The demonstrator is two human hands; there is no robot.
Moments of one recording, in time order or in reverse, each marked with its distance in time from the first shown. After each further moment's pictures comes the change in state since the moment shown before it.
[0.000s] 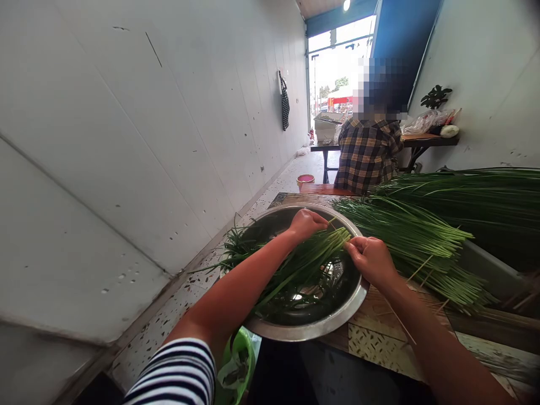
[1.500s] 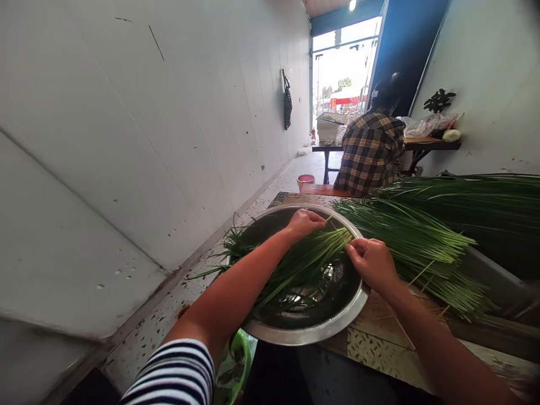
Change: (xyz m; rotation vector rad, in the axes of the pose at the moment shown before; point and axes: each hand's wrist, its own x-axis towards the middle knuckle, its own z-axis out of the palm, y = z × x) left_hand 0.008 -0.013 -0.002 -0.117 0.025 -0.068; right_hand 0.001 -0.004 -0.001 0.024 0.067 -0.042
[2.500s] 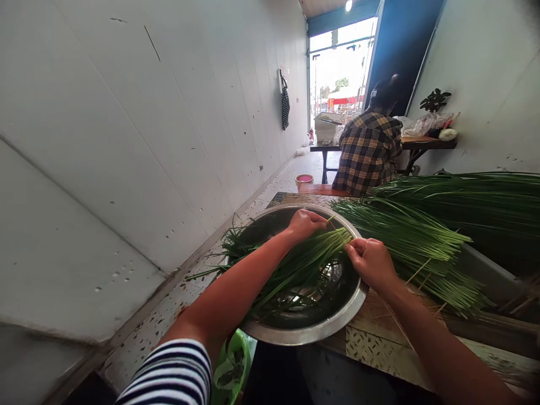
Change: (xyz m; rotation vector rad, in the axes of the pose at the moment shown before) left_hand -0.001 0.003 0.004 0.002 -0.025 0.055; right_hand -0.002 0.005 0.000 -0.034 -0.004 -0.017
